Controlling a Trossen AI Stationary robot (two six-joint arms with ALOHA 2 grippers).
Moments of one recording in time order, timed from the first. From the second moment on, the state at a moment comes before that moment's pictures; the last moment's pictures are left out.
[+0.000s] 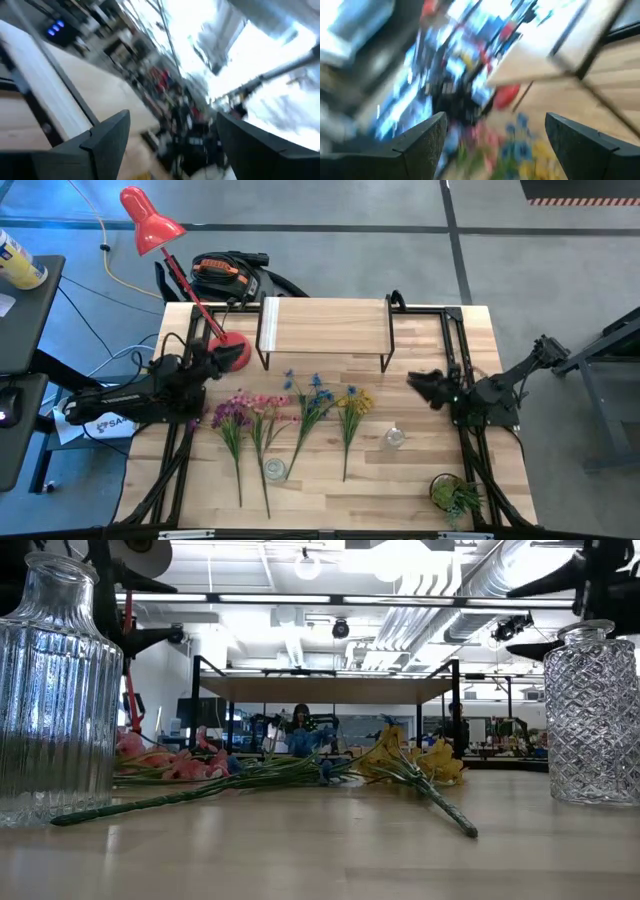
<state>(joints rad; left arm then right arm) 0.23 0.07 0.01 0.30 -0.29 -0.84 0.54 0.21 0.01 0.30 0.99 0.85</state>
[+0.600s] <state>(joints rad) 0.23 0.07 0.01 0.36 -0.36 -0.97 0.52 0.21 0.07 0.67 1.23 0.69</state>
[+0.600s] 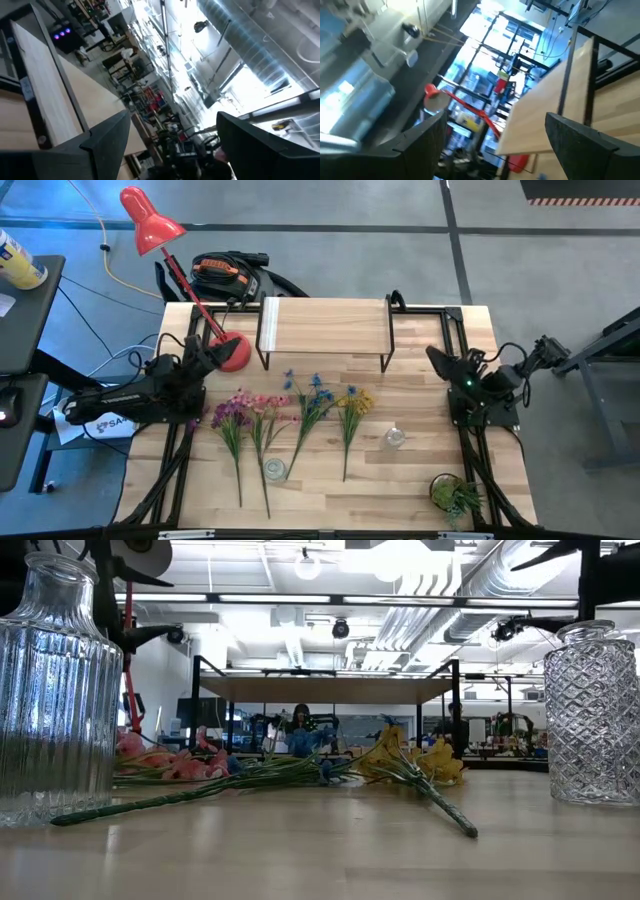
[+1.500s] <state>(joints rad) 0.23 0.07 0.01 0.35 -0.38 -1.08 0.31 0.30 0.16 0.43 0.92 0.79</state>
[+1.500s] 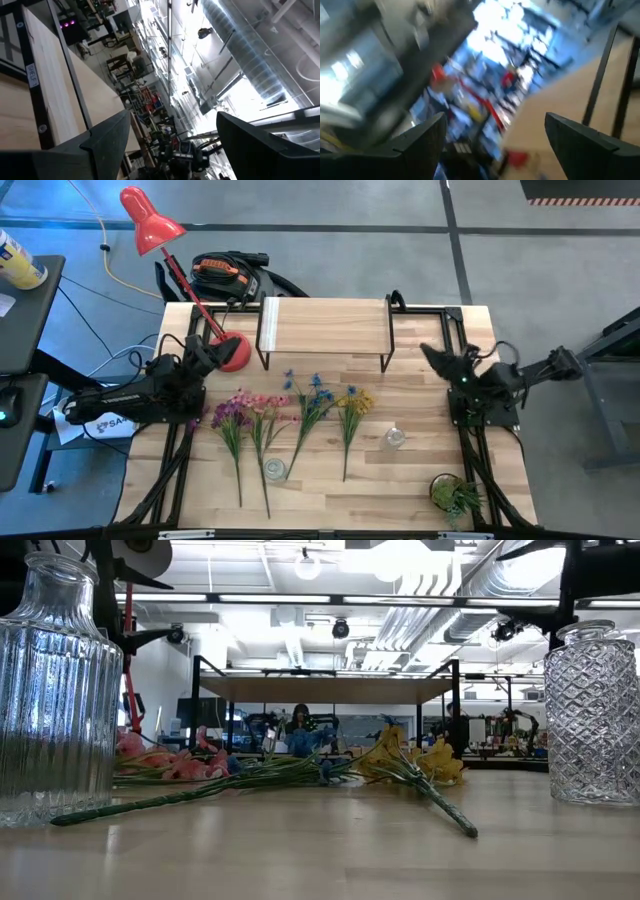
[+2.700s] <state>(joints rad) 0.23 0.07 0.01 0.12 -0.32 -1.08 -0.04 0.92 0.63 -0.54 0.29 1.03</state>
